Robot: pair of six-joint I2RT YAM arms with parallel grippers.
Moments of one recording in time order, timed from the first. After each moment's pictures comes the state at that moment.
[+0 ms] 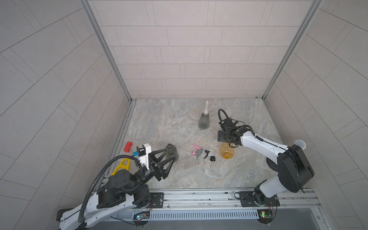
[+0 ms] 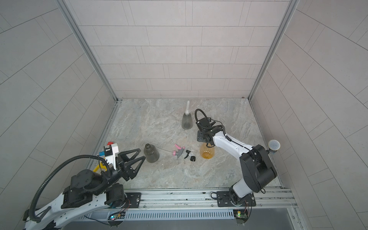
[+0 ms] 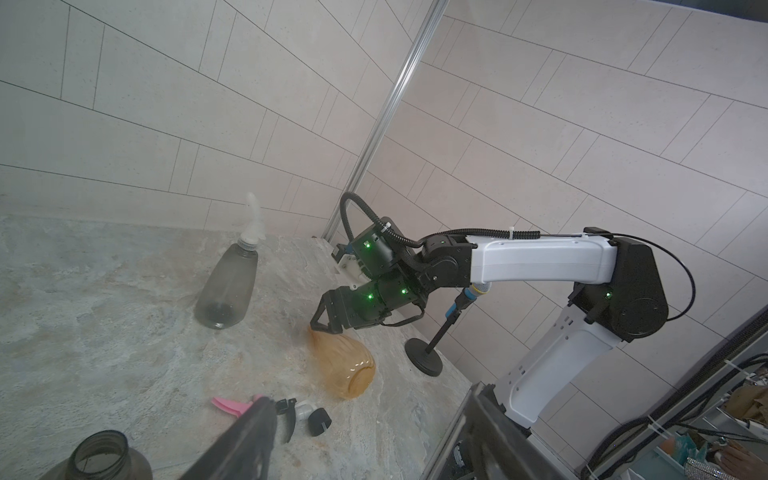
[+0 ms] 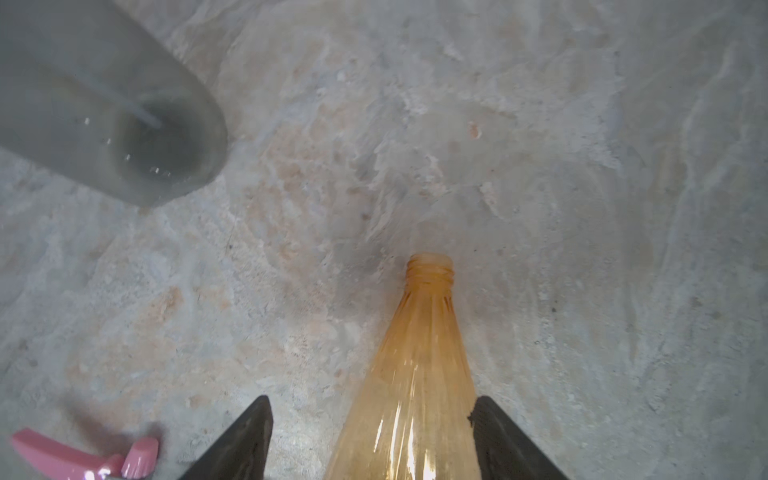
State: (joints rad) left arm -1.17 0.07 0.50 -0.34 -0.30 -0.48; right arm 0.46 1.52 0.99 -0.56 0.29 0.62
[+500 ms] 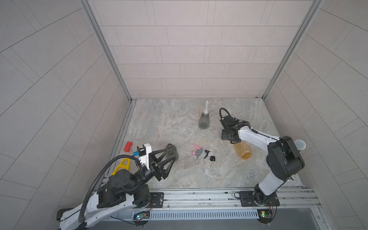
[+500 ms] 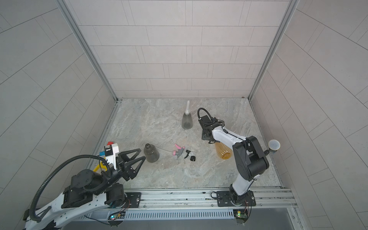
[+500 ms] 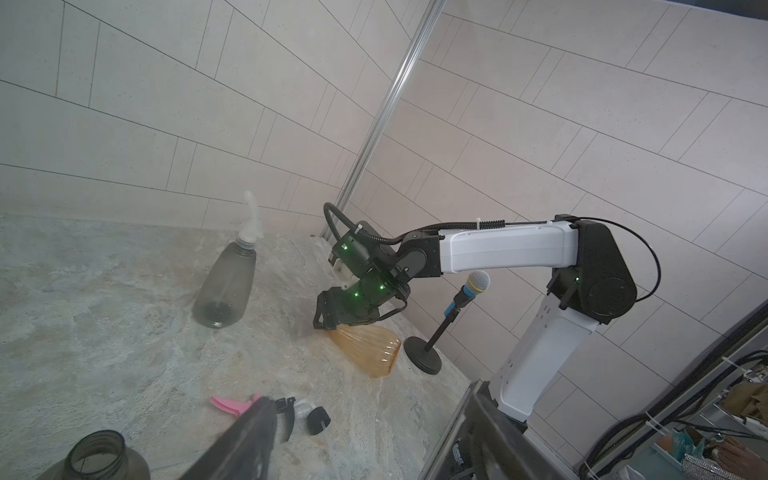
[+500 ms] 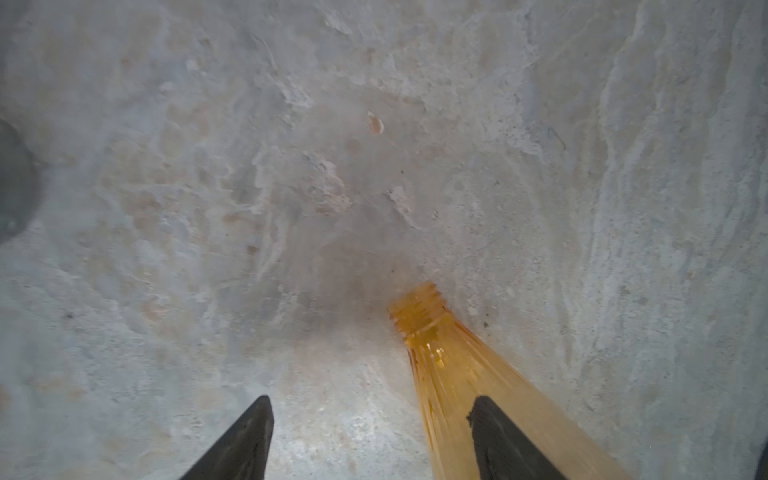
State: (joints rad) left arm -1.17 0.07 0.50 -0.34 -0.30 -0.47; right arm 0.37 1.66 1.05 -0.63 0.36 0.59
